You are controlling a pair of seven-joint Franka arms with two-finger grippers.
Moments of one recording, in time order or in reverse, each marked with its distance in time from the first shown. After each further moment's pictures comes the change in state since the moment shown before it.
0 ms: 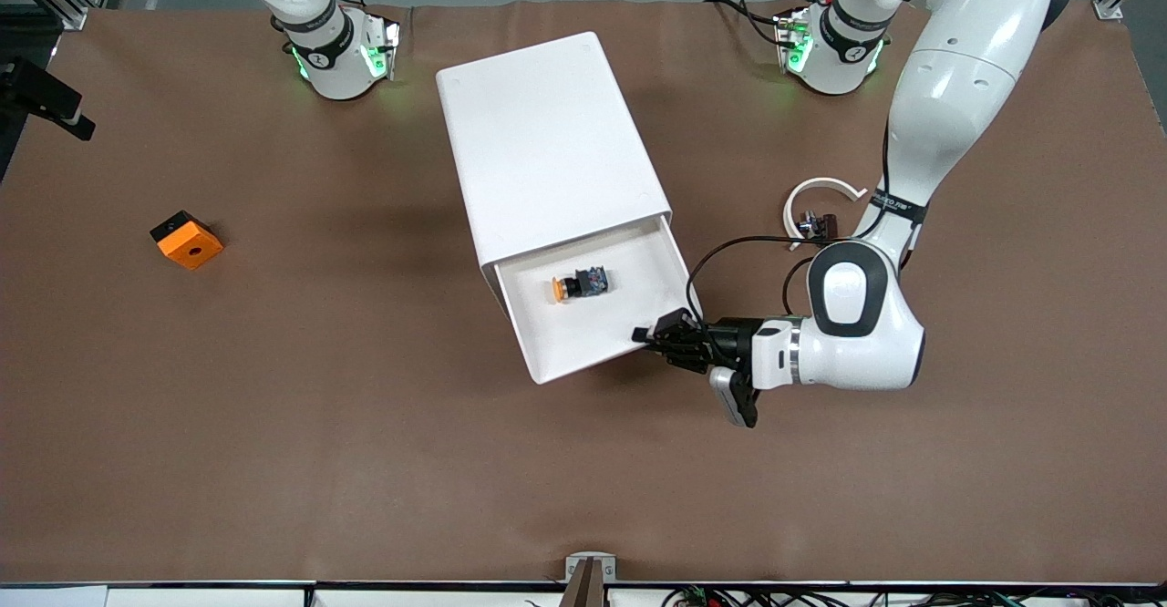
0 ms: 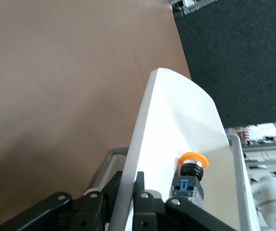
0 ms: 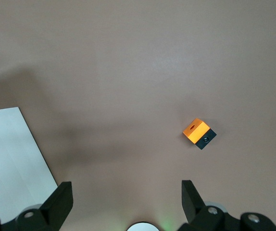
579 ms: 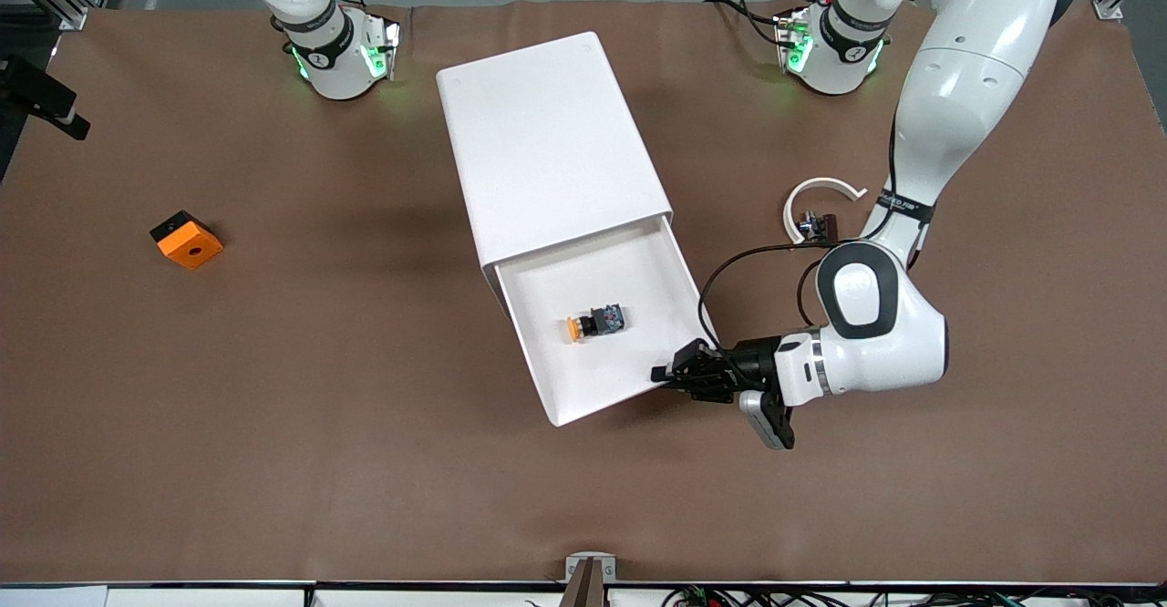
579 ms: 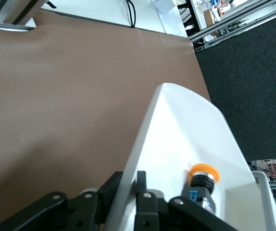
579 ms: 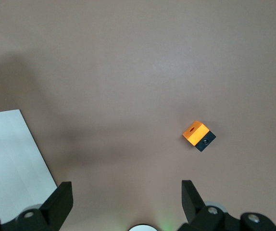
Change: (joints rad) left arm 0.005 -0.005 0.000 0.000 -0.002 0.172 0.005; right arm 0.000 0.015 0.000 0.007 -0.001 0.001 0.000
